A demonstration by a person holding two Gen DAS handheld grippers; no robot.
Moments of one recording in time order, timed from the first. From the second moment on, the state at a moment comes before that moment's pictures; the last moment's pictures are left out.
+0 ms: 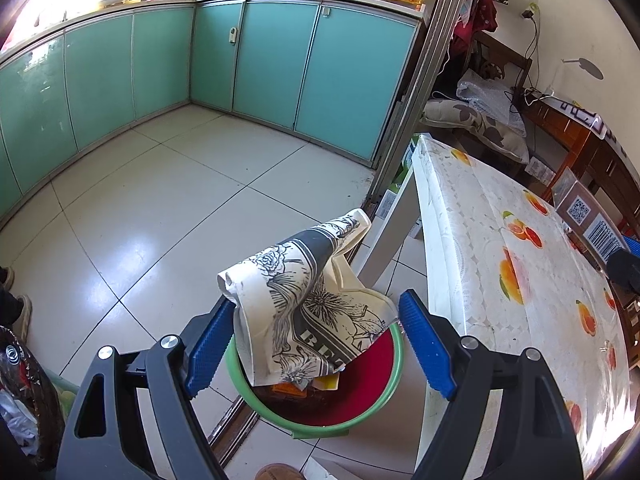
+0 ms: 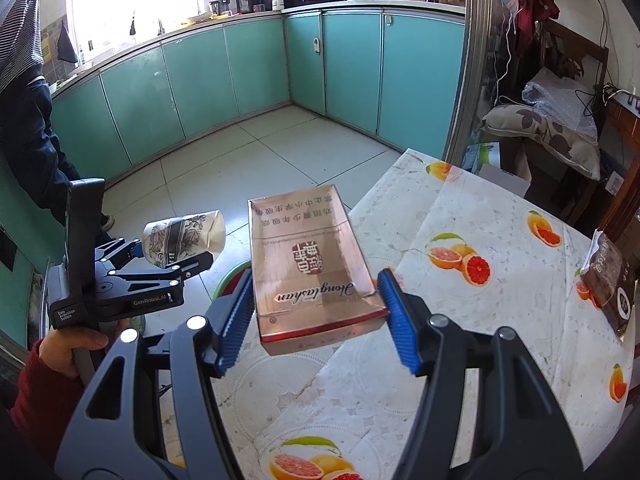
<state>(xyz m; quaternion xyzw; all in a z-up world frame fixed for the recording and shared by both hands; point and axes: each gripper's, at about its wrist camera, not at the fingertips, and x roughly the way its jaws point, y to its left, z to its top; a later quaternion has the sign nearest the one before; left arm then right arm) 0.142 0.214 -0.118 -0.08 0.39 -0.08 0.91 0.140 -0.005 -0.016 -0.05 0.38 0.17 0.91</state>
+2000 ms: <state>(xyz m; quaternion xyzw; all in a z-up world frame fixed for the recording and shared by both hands) 0.222 0.195 -0.228 -0.10 0.53 -0.08 0.84 0.273 0.092 -0.101 -0.13 0.54 0.19 0.81</state>
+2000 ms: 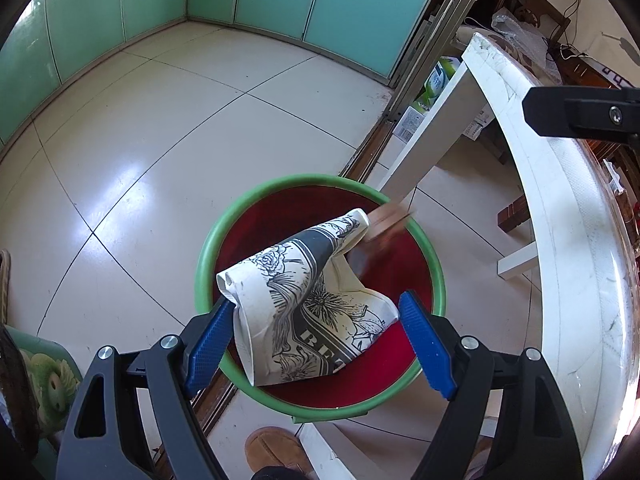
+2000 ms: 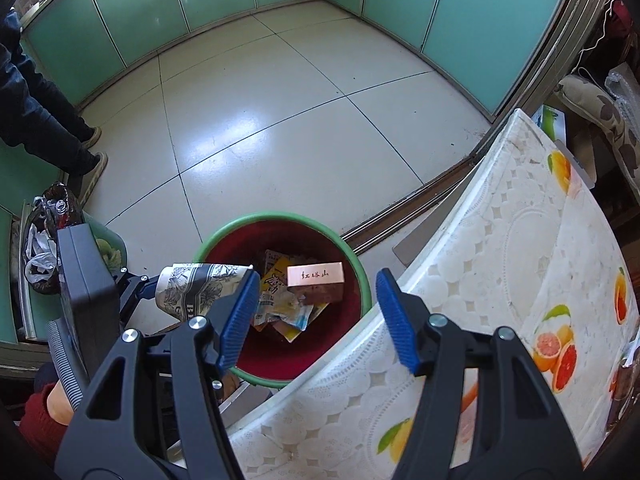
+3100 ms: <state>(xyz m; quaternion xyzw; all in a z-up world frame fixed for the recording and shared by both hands) 0.234 0.190 -0.253 -0.10 0.55 -0.08 0.83 0.223 0.059 -0.077 -0.10 0.50 0.18 0.84</state>
